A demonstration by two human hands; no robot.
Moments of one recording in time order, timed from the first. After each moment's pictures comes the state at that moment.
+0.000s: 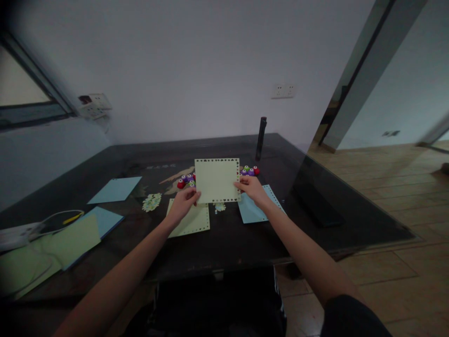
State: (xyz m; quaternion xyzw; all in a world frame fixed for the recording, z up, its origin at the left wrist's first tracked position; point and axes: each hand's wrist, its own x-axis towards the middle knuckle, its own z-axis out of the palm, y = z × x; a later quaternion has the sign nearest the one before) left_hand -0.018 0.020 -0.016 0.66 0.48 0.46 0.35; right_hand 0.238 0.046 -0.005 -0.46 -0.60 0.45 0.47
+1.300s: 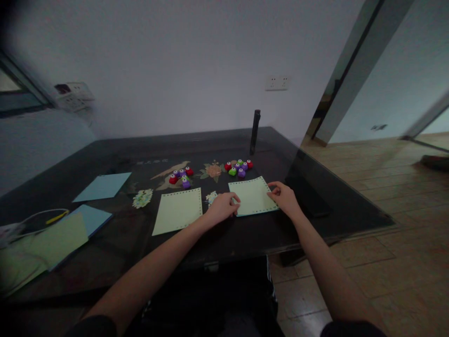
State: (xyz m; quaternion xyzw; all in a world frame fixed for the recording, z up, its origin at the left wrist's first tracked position) left_hand 0.106 0.001 -0.026 0.81 0.46 0.20 0.31; right_hand 0.357 -0.002 -0.044 -0.67 -0.63 0.17 0.36
